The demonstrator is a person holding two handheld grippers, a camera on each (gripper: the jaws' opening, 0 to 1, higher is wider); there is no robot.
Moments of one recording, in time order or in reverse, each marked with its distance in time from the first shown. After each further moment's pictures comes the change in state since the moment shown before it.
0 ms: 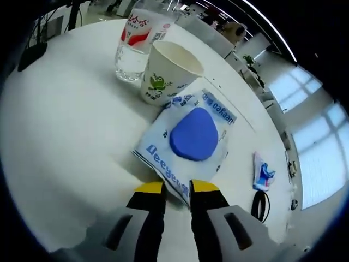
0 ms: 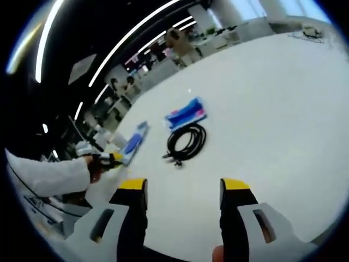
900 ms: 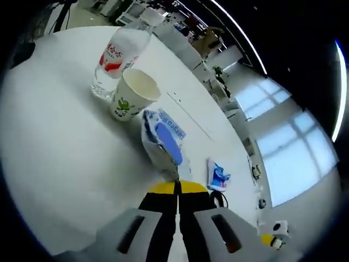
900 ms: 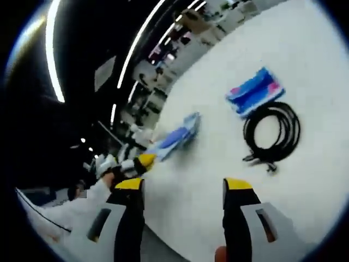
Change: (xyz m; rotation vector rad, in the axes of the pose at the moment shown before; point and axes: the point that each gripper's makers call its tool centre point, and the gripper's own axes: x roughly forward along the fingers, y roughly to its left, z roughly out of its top) left arm -0.070 -0.060 0.009 -0.015 -0.051 -0.377; right arm 0.116 0.168 0.003 0.314 0.171 0.454
